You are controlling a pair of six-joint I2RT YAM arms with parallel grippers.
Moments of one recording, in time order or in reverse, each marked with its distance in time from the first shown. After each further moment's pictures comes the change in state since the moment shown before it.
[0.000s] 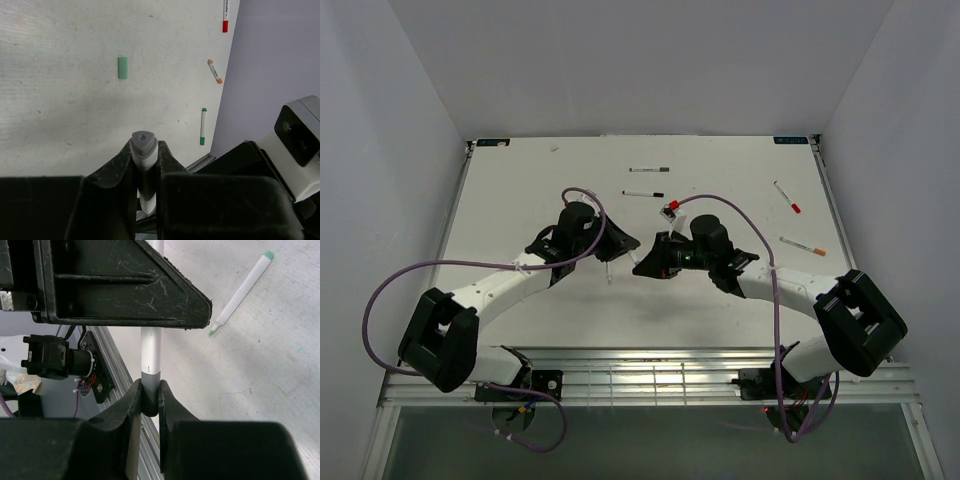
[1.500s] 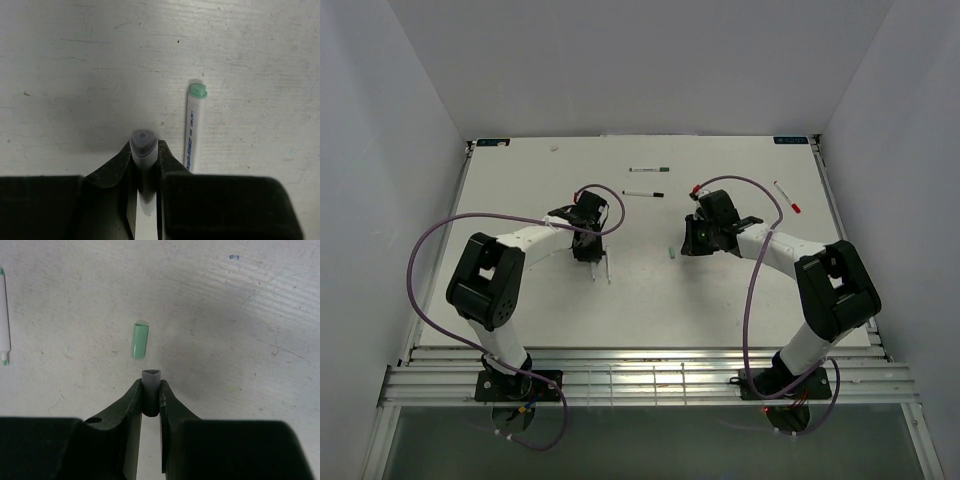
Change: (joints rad) left arm 0.103 0.406 0.296 -0.505 -0.332 0.586; right arm -0.236 0.190 0.241 -0.547 0.387 -0.297
